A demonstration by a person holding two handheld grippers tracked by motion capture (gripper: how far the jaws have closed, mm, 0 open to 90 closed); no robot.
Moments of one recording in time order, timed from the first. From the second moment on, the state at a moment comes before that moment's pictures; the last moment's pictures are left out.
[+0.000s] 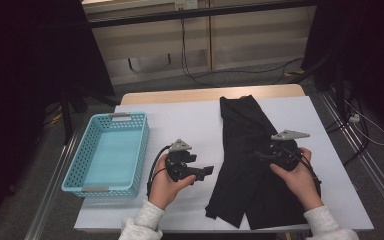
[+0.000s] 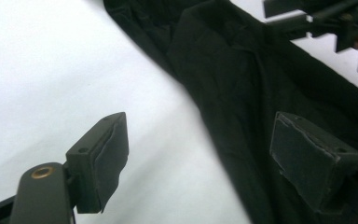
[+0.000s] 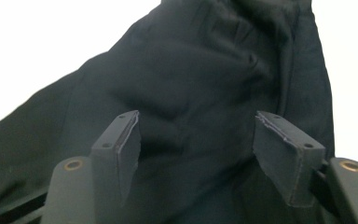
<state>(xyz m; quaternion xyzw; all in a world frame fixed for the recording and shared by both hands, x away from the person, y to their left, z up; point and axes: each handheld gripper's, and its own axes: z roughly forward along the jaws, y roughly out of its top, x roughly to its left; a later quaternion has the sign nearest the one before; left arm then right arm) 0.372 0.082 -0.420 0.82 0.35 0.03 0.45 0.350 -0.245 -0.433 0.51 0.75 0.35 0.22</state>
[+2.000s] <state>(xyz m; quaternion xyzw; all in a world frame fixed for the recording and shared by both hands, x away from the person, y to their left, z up) 0.376 0.098 -0.424 0.83 0.36 0.05 0.43 0.281 -0.203 -0.452 0.42 0.83 0.33 0.16</state>
